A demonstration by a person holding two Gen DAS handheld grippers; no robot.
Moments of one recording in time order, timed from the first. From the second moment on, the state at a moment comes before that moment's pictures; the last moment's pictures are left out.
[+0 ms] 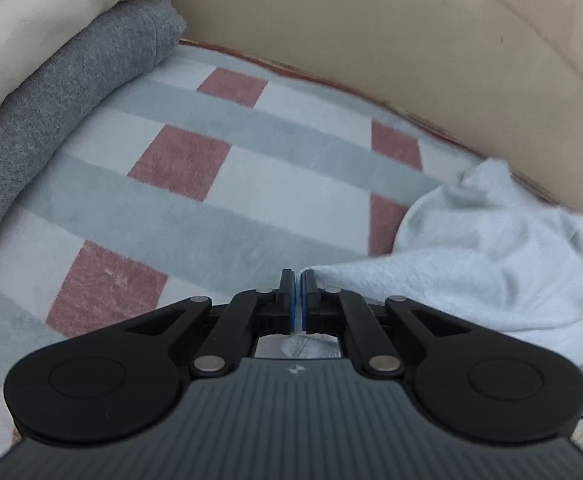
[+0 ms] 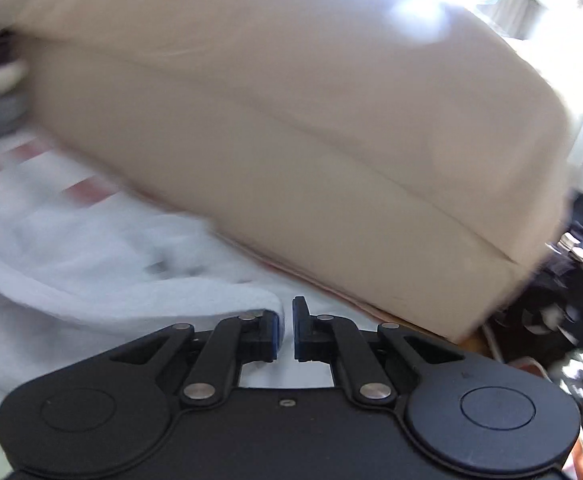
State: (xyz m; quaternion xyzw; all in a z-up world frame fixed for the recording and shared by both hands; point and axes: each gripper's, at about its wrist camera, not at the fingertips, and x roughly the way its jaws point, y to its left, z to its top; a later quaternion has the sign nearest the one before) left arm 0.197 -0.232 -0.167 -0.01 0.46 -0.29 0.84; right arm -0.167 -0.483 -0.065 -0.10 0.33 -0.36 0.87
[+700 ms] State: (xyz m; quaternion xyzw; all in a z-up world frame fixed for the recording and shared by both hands) left arm 0.114 -0.234 -0.150 0.18 0.42 -0.43 0.78; right arm -0.214 -0.573 -0.120 0.15 0.34 -0.39 0.84
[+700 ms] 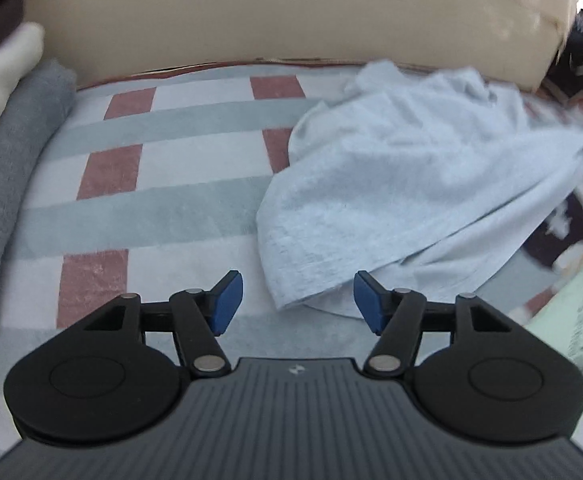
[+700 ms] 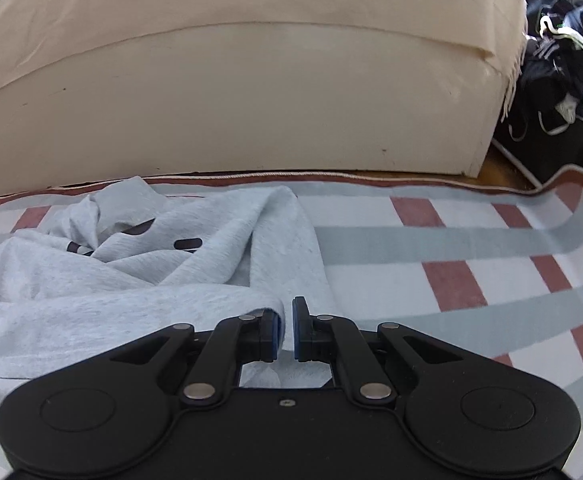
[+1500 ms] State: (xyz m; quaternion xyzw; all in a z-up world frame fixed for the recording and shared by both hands) left arm 0.146 -0.225 -0.158 0.13 0.44 -0.38 0.80; right arm -0.221 -0.577 -0.135 0.18 0.35 -0.37 0.84
